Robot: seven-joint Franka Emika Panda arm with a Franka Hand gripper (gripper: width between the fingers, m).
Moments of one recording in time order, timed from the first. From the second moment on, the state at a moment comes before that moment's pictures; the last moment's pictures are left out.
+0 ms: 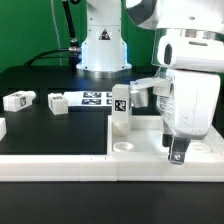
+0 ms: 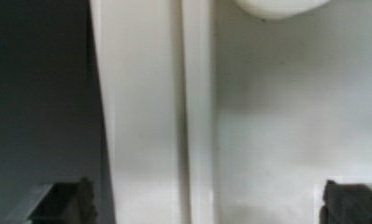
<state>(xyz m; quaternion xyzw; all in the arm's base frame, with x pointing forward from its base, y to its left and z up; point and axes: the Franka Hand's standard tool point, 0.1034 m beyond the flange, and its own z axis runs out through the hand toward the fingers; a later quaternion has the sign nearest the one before) 0.690 0.058 0.030 0.74 0.67 0.02 0.09</state>
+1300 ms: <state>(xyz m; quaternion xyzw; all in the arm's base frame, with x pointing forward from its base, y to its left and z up) 0.671 0.010 0.129 0.81 0.58 0.01 0.10</state>
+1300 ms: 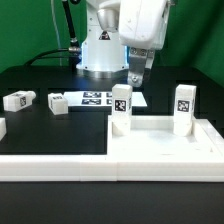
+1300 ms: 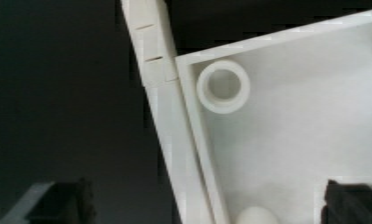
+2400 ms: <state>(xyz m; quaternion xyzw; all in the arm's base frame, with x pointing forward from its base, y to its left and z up) 0.602 -0.068 0.152 0.97 0.25 0.02 0.05</state>
